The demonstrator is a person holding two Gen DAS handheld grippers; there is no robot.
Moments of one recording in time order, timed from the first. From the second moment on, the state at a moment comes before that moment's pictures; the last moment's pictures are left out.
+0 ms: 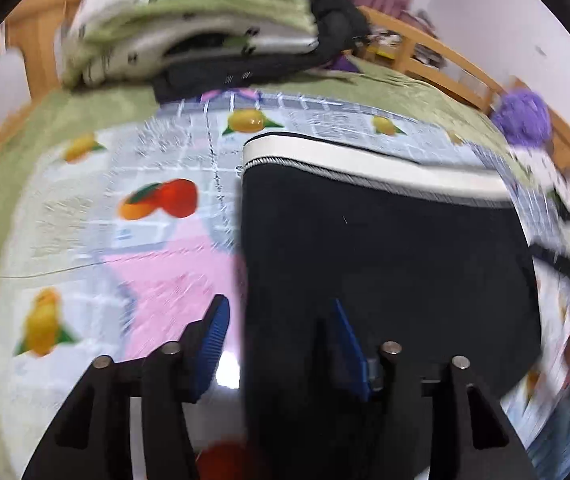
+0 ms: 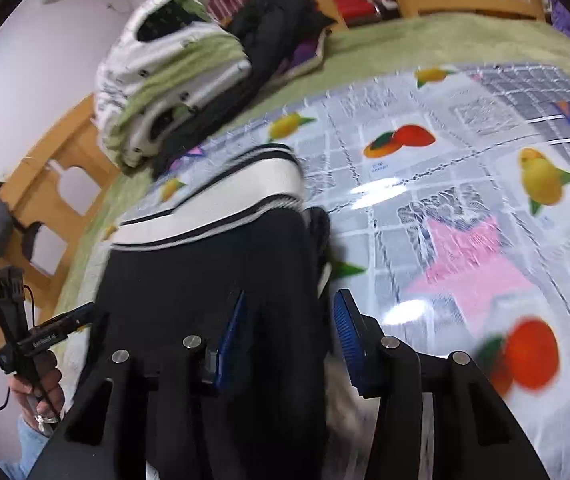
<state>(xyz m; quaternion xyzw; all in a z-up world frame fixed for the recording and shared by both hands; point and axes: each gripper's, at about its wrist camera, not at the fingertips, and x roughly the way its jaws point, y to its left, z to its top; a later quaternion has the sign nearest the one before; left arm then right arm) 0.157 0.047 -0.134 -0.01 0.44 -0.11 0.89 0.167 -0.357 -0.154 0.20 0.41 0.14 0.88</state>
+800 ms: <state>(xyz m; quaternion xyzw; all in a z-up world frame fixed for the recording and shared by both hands) 0.035 0.025 -0.184 0.10 0.42 -0.13 0.89 0.064 -0.331 -0.153 0.16 0.42 0.11 0.89</state>
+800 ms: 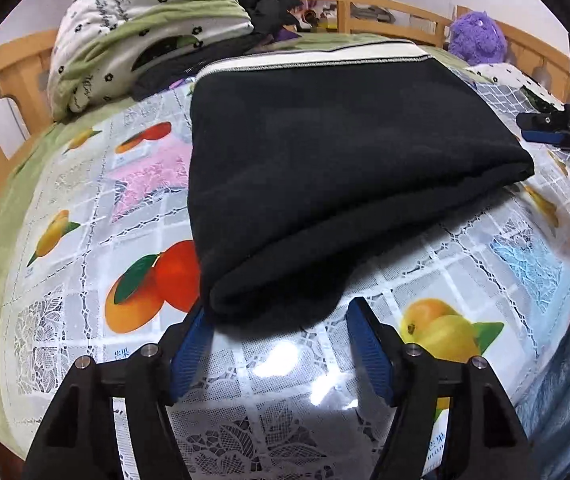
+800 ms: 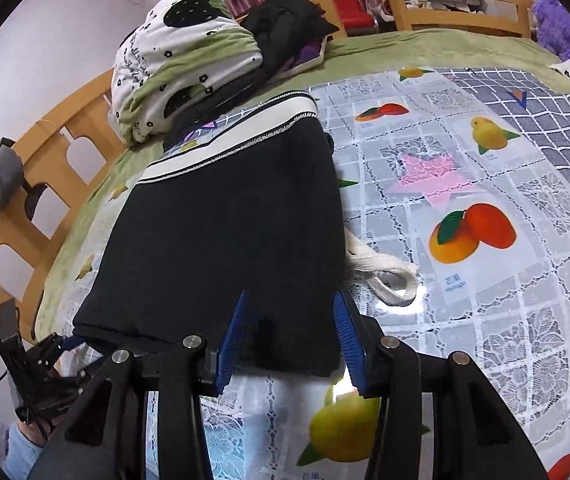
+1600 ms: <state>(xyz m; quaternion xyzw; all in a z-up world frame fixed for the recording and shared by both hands) 0.039 0.063 -0.165 -0.03 0.39 -0.10 0.92 0.075 -0.319 -0.170 0.14 0.45 0.10 0.88</state>
